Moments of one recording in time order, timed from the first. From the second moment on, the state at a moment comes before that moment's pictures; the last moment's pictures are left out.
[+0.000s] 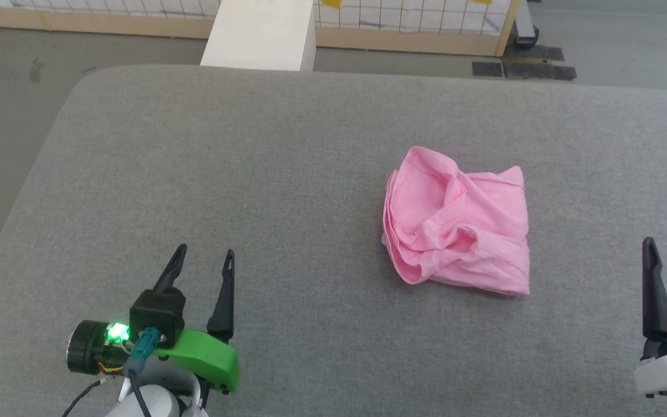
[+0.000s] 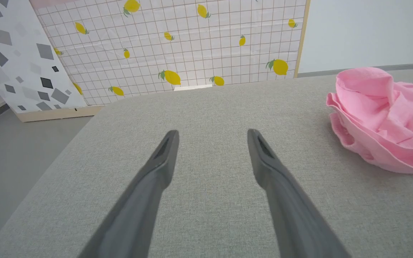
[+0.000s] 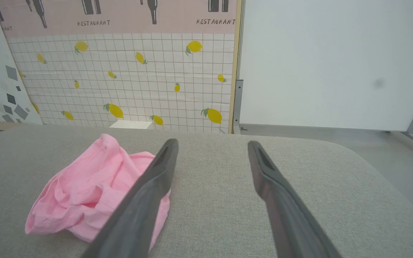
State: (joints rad) left arm -0.21 0.55 -0.70 -0.02 -0.57 0.44 -0.22; right arm 0.11 -0.15 -0.22 -0.19 0.17 0.13 -0.08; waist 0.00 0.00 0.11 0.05
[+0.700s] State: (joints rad) left arm -0.30 0.52 -0.74 -0.04 -0.48 0.42 -0.23; right arm -0.29 -0.28 -0.20 -0.02 0.60 0.13 0.84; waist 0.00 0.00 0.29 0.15
